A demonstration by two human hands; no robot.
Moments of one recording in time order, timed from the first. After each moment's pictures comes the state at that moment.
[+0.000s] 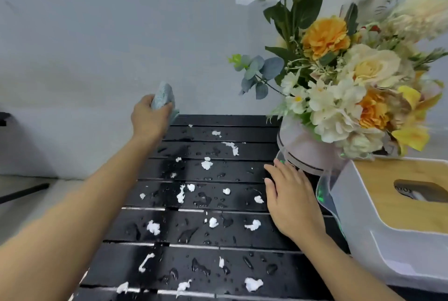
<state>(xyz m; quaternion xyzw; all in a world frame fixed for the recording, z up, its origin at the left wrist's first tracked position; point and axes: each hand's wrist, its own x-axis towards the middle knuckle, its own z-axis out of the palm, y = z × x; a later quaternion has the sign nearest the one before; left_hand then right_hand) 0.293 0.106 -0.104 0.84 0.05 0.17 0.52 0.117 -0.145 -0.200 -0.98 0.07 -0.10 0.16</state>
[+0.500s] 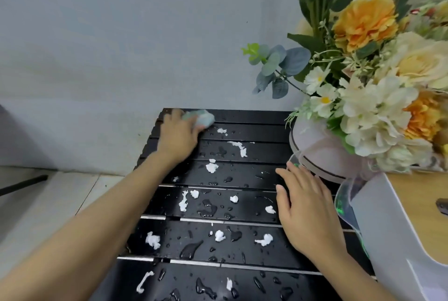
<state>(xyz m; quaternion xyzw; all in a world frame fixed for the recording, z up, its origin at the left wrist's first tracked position) 0.322 0.086 -0.183 0.97 -0.11 0.11 0.16 0.121 -0.142 -0.199 -0.98 0.08 -0.12 0.13</state>
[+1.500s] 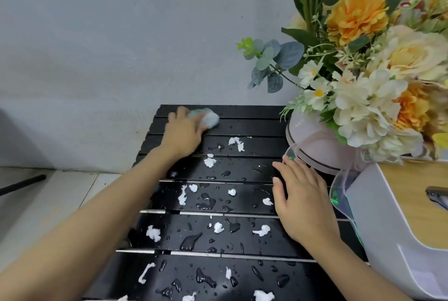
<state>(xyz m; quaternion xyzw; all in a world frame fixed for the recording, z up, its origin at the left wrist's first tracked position) 0.326 0.079 -0.181 0.98 -0.14 0.05 0.16 0.123 -0.140 -0.201 -0.98 0.09 -0.14 0.13</state>
